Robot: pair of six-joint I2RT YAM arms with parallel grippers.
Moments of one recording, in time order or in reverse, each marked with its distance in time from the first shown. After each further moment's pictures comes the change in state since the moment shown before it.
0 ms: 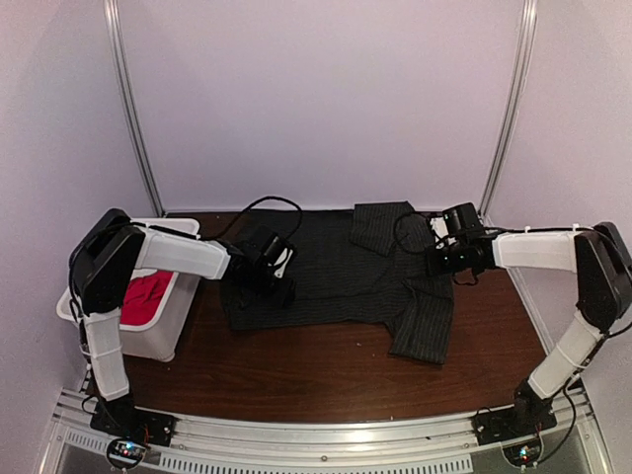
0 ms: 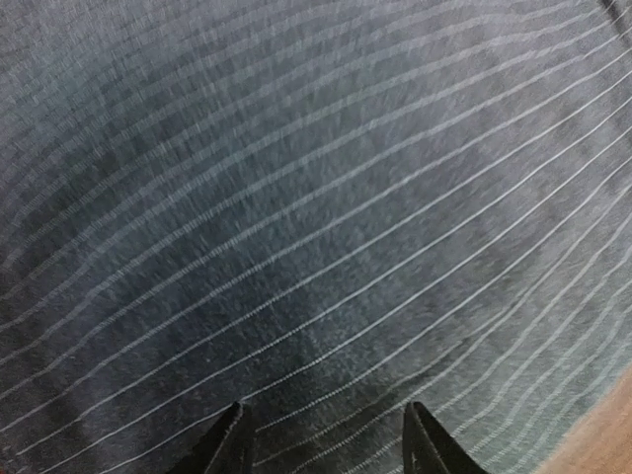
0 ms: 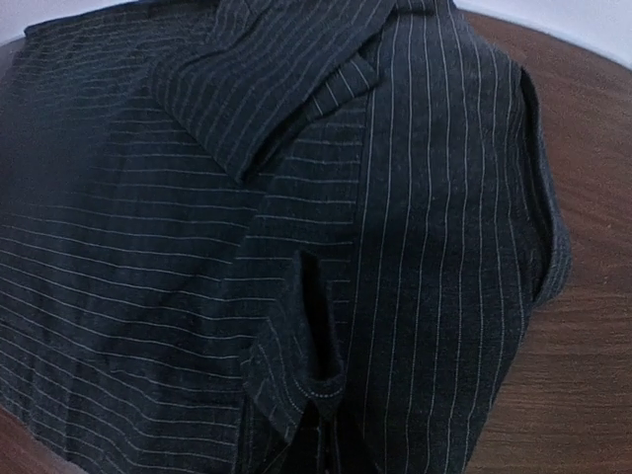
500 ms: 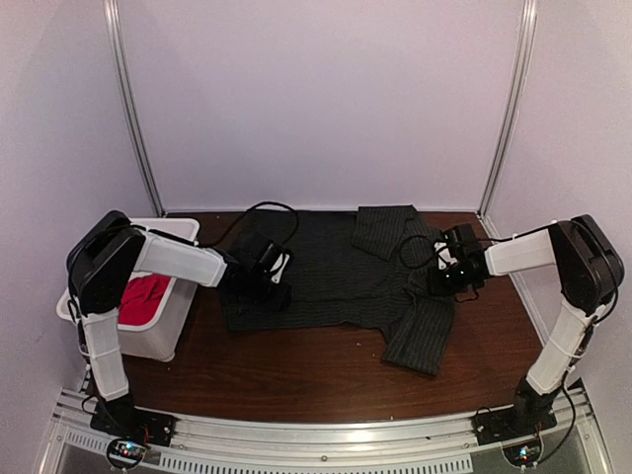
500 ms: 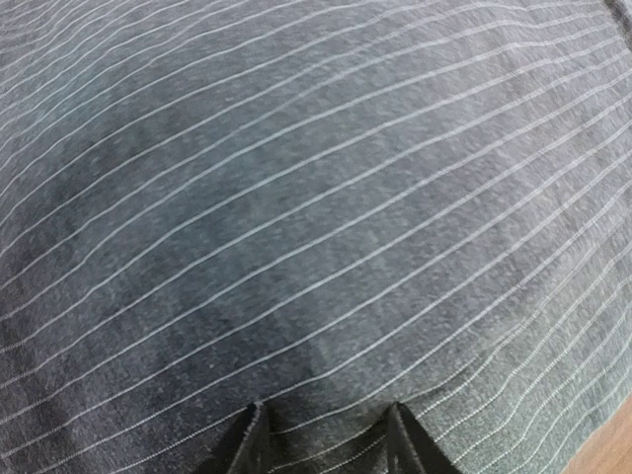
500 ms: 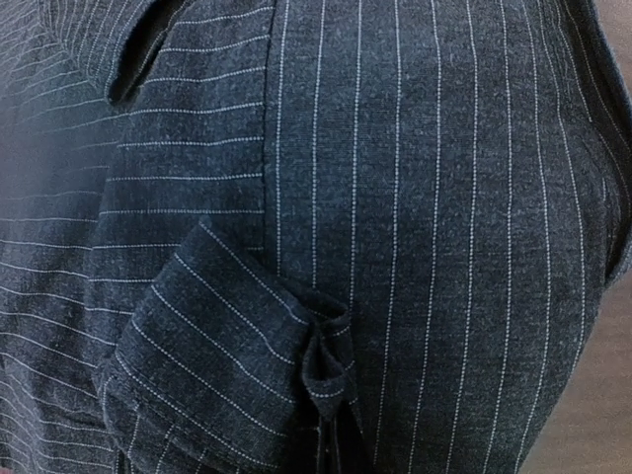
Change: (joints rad) left arm 0.002 0.021 -0.064 0.085 0.016 0.001; right arm -0.079 0.204 -0.041 0.058 -0.094 0.071
